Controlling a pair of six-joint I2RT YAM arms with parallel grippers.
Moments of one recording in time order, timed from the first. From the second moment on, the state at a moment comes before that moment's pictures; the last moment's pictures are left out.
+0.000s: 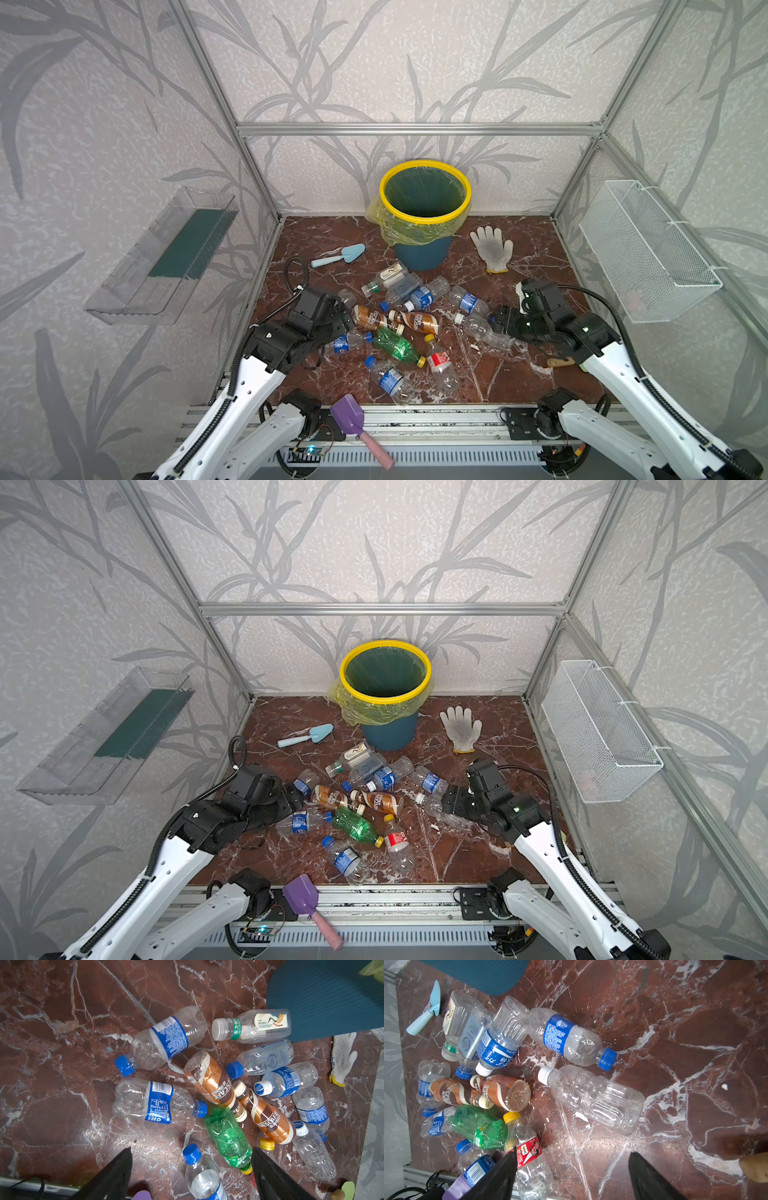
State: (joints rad) left arm -0.45 0.79 0.88 -1.09 -0.13 -0.94; right arm 0.46 0.84 0.82 -0.94 -0.07 0.71
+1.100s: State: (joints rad) left arm -1.11 0.95 0.60 -0.79 -0.05 -1.75; right arm 0.56 0.82 0.70 -0.85 -0.05 0.82
